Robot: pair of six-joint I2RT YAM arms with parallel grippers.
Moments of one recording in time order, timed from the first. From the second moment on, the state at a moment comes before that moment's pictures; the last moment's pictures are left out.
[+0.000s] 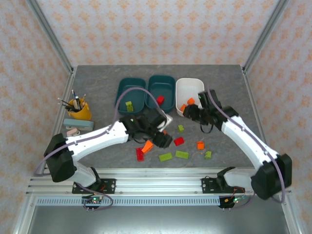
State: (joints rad) left arm -1.00 1.50 1.13 -0.71 0.07 -0.20; right arm 0.41 1.09 0.91 -0.77 -0.18 0.72
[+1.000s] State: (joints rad) left arm -1.10 1.86 1.16 -0.61 -0.05 -0.04; right arm 0.41 0.57 0.82 -1.11 -0.20 0.85
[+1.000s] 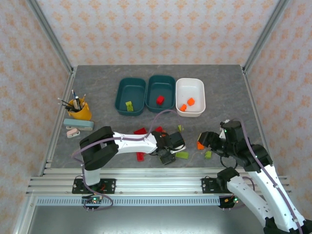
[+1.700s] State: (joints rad) left arm -1.03 1.79 1.20 -0.68 -0.13 -0.14; right arm 0.41 0.60 0.82 -1.09 -0.20 0.85
